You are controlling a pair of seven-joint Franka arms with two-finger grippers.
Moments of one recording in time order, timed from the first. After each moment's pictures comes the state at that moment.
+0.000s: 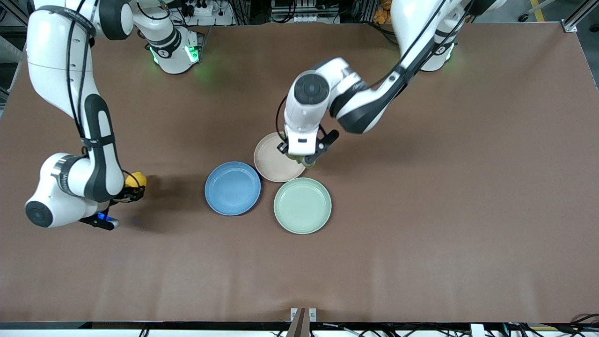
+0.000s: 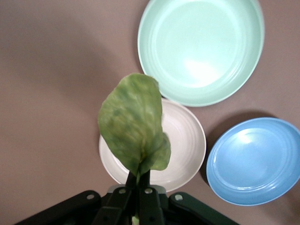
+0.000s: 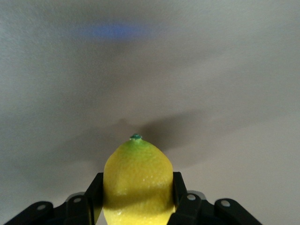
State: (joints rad) left arm -0.47 0.59 -0.44 -1.42 0.13 2.01 -1.64; right arm 0.18 0.76 -0.36 -1.54 0.25 1.77 0.04
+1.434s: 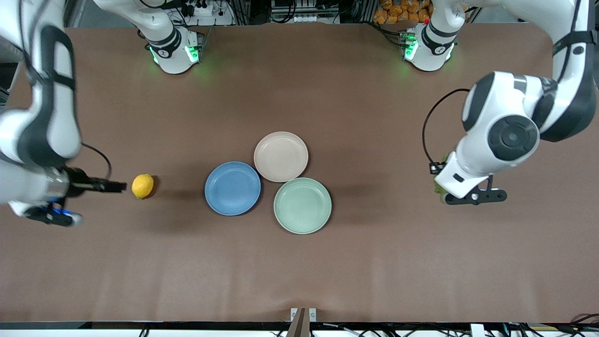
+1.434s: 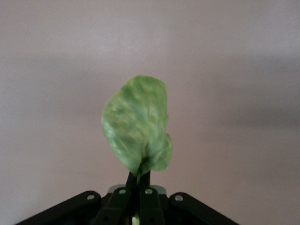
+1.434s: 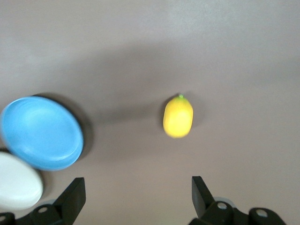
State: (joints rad) left arm -0.24 0.39 -0.02 -1.50 0.12 1.65 -0.29; right arm 0.22 0.42 -0.35 -1.41 0.25 1.54 0.04
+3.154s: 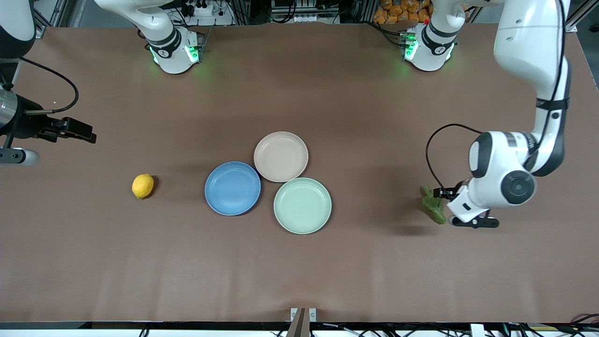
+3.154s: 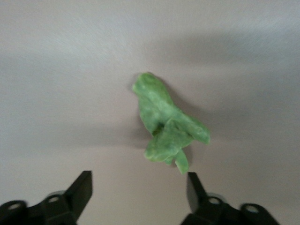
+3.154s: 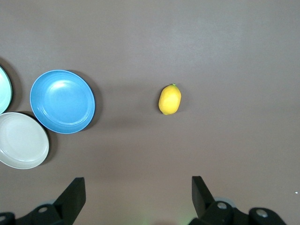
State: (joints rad) left arm -0.21 0.53 0.12 -1.65 -0.01 2.00 -0.04; right arm 0.19 0.16 -0.20 -1.41 0.06 1.44 0.05
